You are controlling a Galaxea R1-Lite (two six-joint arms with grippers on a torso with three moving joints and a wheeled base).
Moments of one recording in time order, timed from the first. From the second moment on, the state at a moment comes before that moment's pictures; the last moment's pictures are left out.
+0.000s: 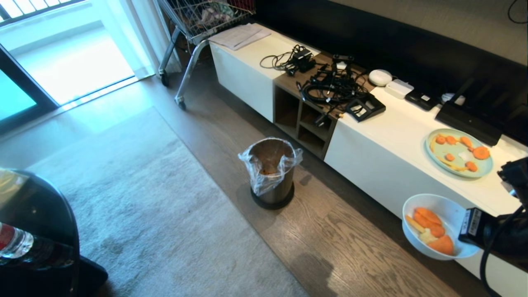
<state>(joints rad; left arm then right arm) 0.00 0.00 0.00 0.00 0.01 -0.06 0.21 1.34 -0.73 0.29 -0.22 0.71</state>
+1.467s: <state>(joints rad) 0.00 0.00 0.00 0.00 0.01 -0.06 0.27 1.45 -0.85 0.12 -0.25 0.66</state>
